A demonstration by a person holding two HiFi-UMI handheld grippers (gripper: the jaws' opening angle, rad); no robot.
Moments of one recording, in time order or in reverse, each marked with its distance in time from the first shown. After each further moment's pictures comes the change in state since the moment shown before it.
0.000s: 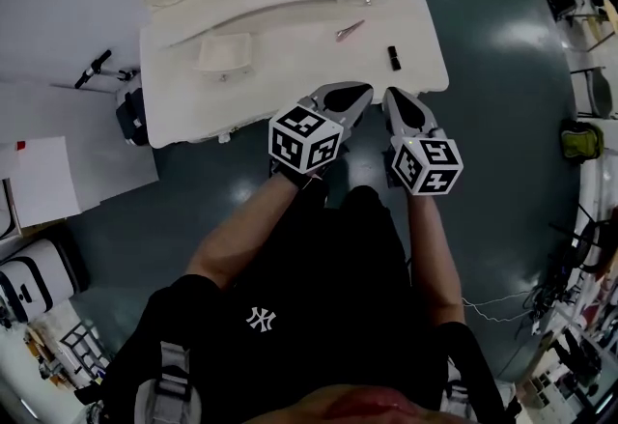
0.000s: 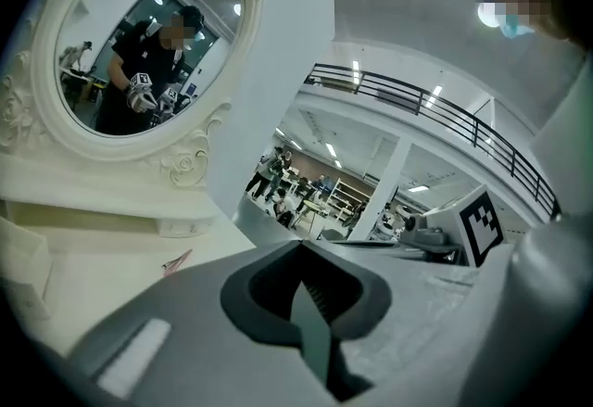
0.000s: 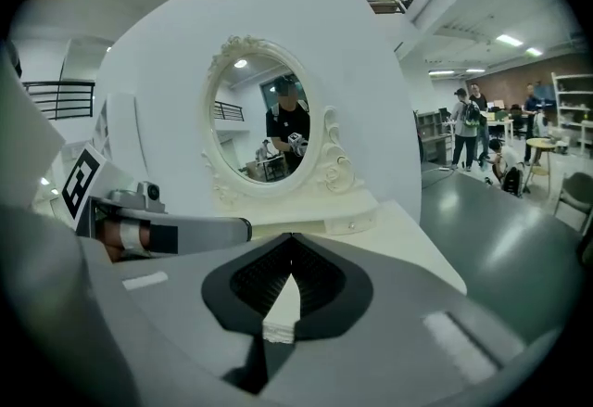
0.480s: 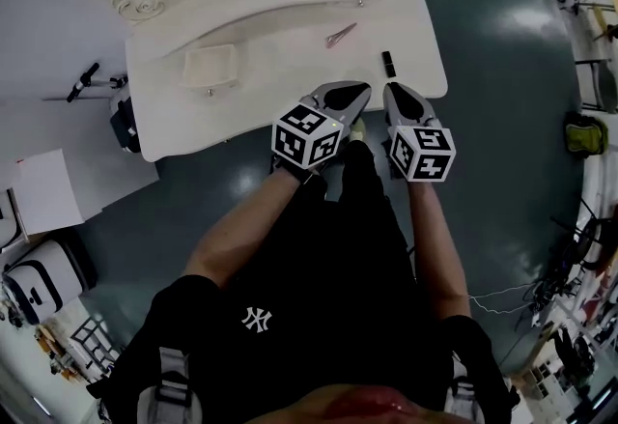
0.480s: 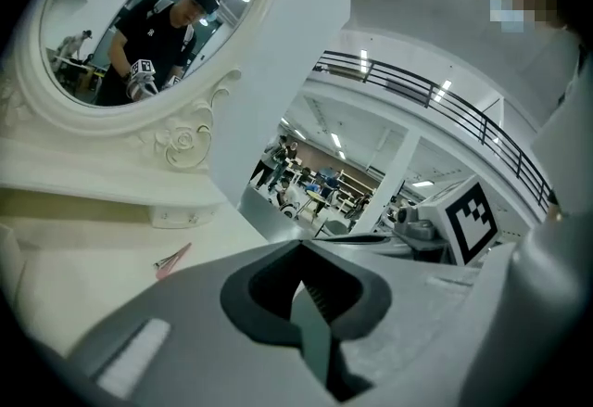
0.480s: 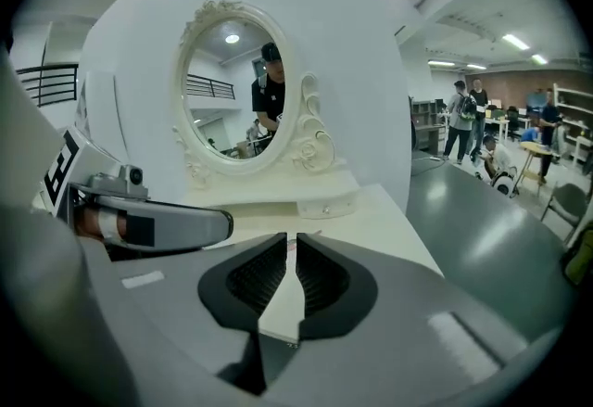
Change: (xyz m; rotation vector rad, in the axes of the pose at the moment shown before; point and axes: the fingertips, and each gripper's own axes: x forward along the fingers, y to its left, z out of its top) left arm 0.065 0.041 -0.018 -0.029 0.070 0.005; right arm 0.053 -0.074 -0.021 -0.022 0.129 -0.066
